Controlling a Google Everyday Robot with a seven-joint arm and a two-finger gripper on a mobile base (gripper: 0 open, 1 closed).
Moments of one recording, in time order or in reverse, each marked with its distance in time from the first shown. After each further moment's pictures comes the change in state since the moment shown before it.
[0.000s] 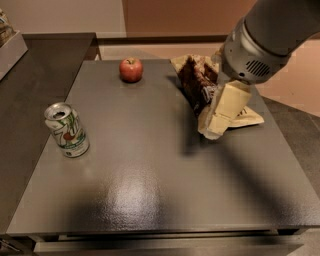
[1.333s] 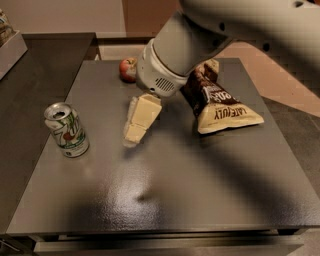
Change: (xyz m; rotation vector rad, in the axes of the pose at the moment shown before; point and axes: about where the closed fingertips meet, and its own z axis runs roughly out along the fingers) arm -0.145 0.031 0.086 -0.163 -0.299 -0.179
